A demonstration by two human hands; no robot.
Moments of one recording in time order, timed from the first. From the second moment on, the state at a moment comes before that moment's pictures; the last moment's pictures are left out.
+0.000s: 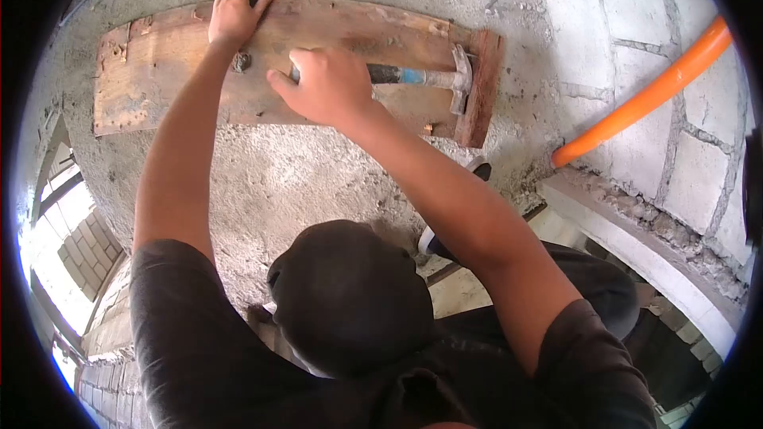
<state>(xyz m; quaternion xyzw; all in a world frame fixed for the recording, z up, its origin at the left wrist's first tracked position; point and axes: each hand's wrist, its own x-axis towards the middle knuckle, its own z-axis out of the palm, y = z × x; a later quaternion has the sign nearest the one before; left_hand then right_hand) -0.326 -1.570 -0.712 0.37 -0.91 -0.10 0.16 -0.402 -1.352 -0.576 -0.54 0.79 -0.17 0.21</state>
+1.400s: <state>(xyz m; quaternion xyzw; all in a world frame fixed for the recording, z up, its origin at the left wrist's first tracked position) -0.334 -1.590 -0.717 0.37 -0.92 -0.13 0.04 -0.401 -1.354 -0.584 -0.57 0.76 -0.11 0.28</state>
